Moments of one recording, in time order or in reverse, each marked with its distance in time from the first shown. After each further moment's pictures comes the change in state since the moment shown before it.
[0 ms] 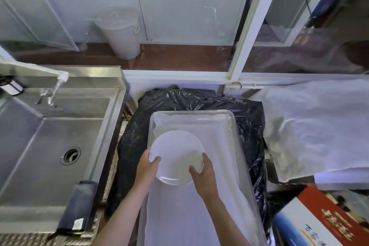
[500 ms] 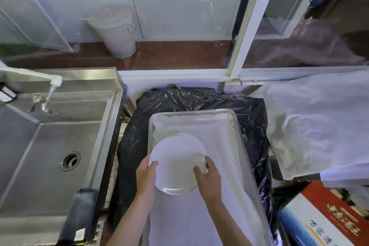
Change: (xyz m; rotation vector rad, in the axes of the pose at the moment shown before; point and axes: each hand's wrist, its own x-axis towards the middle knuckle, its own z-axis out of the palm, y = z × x) left_hand 0.002 -0.006 0.009 -0.329 0.102 -0.085; right_hand 0.000 -0.007 0.005 0.163 0.117 0.072
